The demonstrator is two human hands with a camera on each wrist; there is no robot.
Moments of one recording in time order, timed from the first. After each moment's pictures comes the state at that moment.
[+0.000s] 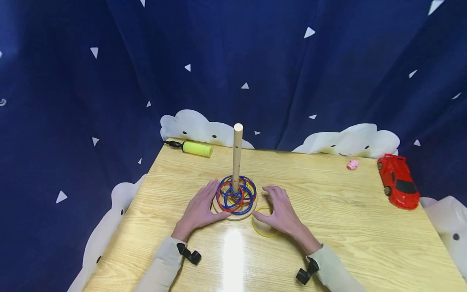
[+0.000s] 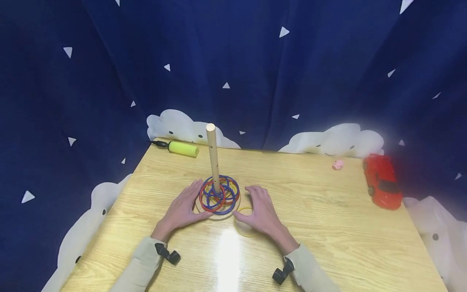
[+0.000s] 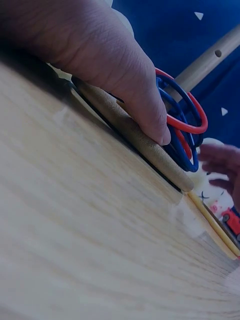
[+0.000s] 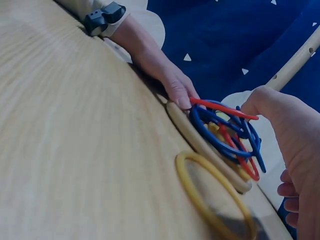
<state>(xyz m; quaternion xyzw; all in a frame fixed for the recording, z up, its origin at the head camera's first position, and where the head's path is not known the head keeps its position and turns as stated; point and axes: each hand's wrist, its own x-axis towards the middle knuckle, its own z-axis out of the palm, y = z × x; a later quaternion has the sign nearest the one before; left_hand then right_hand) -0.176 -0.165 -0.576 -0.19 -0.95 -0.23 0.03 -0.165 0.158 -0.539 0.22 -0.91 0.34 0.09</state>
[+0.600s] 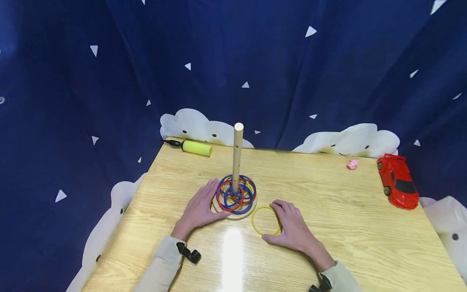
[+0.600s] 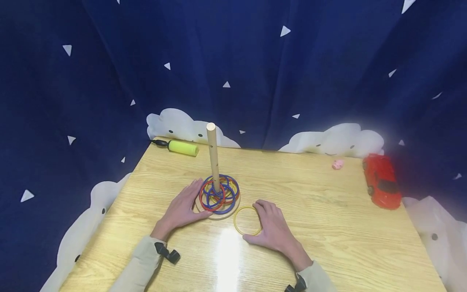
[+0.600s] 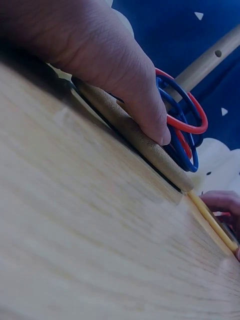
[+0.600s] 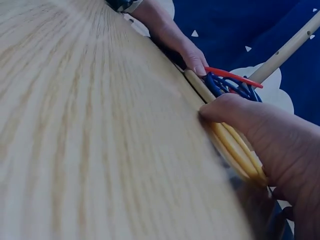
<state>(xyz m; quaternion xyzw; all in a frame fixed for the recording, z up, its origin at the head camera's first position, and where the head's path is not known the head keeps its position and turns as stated) -0.176 -0.166 -0.576 -0.20 -0.95 -0.23 0.03 -0.132 0.195 -0.564 0.28 -0.93 0.24 0.09</state>
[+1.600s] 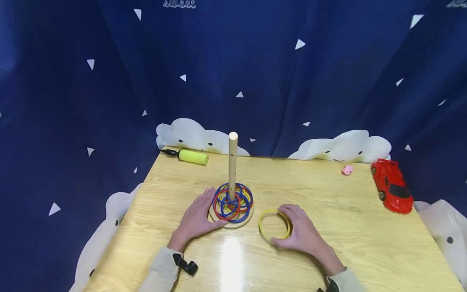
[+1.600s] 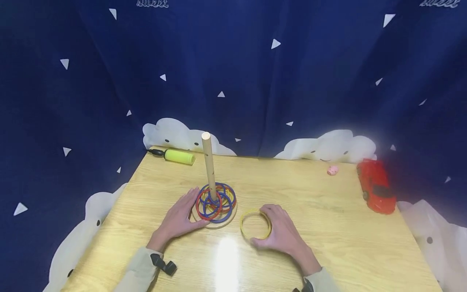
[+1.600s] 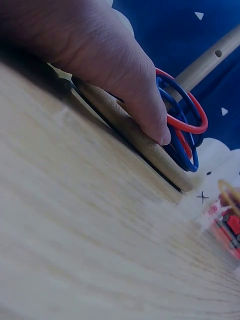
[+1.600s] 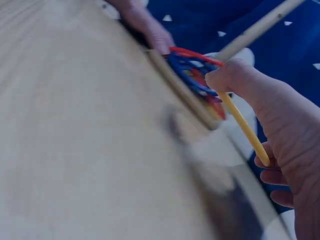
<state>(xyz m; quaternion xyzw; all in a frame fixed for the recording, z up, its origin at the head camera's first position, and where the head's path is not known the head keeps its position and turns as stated) -0.174 -0.163 -0.579 -0.20 -0.95 -0.24 0.05 -0.141 0.226 -0.551 0.27 -0.91 0.28 0.14</state>
